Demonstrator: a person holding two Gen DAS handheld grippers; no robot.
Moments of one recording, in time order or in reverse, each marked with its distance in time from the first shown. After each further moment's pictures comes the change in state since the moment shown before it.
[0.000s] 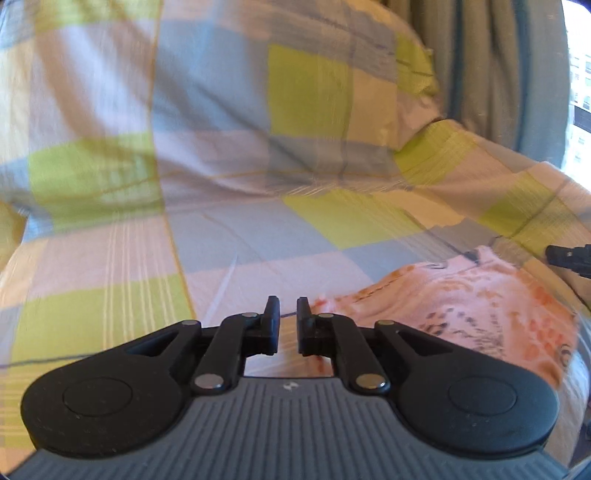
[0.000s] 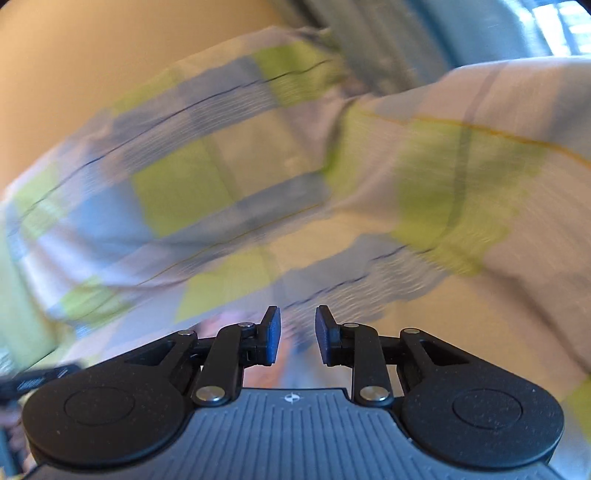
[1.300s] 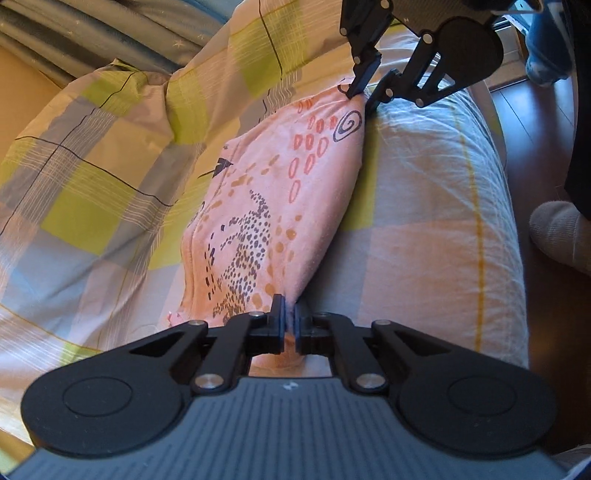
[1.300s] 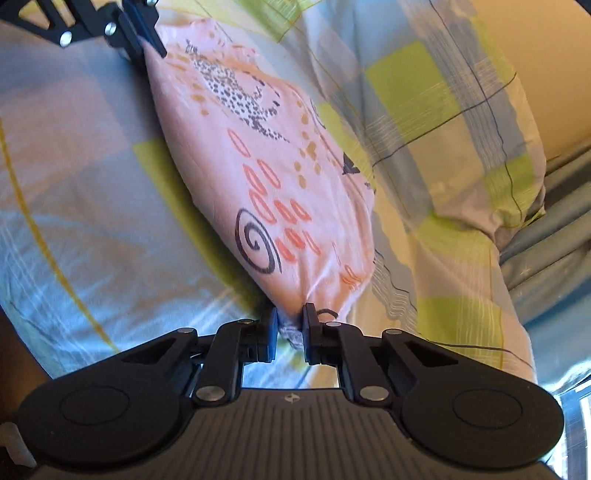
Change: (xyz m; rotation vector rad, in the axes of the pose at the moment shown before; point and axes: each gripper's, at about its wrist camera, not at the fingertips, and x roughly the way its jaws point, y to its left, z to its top) left arm -0.059 -0.174 -0.091 1.087 0.128 -0.028; right arm 0.001 0.115 -0.145 -1.375 0.331 -0.346
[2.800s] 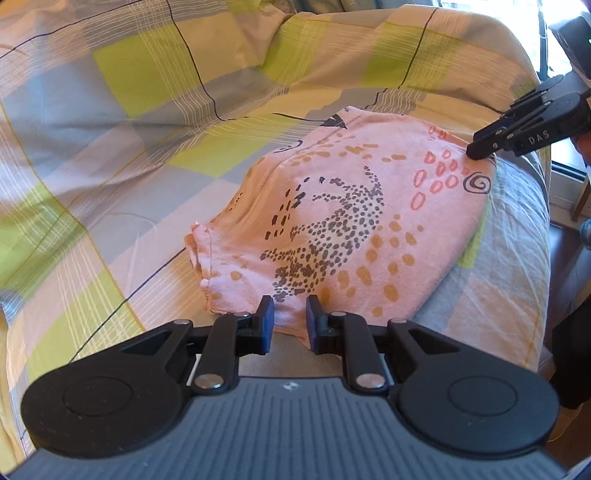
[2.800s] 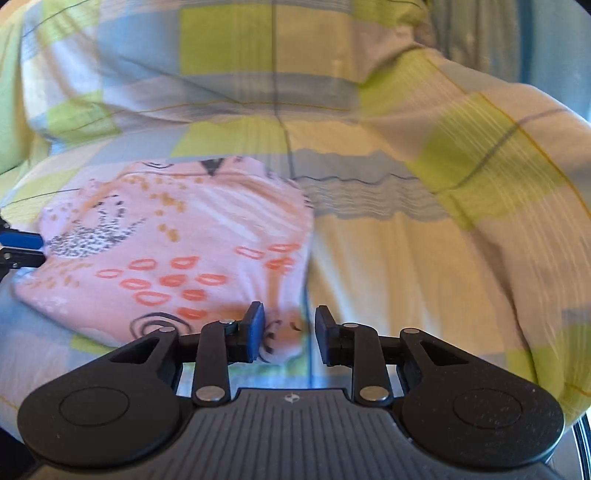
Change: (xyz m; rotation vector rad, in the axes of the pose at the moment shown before) left arm 0.025 0.089 -0.038 -0.584 0.059 -0.125; right arm 0.021 -0.106 -0.035 0.958 0.058 0.280
